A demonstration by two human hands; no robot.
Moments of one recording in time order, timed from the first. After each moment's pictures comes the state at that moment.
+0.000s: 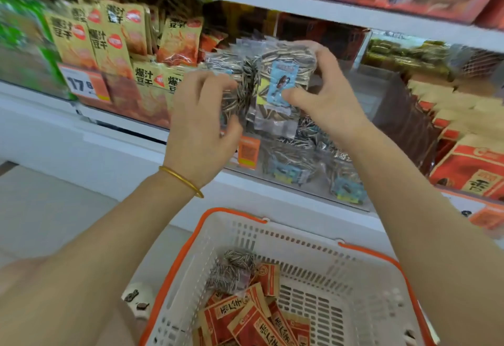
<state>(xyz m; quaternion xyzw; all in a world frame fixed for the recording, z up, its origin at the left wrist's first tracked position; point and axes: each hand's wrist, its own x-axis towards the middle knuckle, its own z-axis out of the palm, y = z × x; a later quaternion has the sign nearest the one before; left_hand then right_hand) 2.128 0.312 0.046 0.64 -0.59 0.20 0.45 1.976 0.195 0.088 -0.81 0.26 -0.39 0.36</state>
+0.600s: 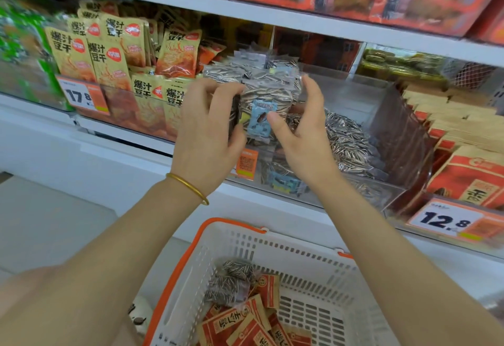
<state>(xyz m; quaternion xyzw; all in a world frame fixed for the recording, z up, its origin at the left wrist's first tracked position) 2.122 0.303 0.049 0.64 -0.59 0.22 0.44 1.991 0.222 0.052 -0.79 0.33 -0.43 0.30</state>
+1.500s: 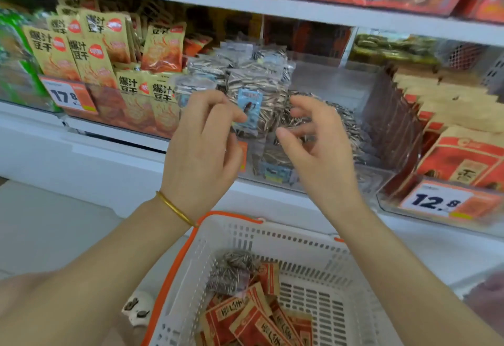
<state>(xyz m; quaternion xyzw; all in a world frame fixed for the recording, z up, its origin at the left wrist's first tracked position) 2.101 0.326 0.047 0.59 -0.65 0.22 0.42 1.953 0.254 0.049 -0.79 0.33 -0.46 0.24</state>
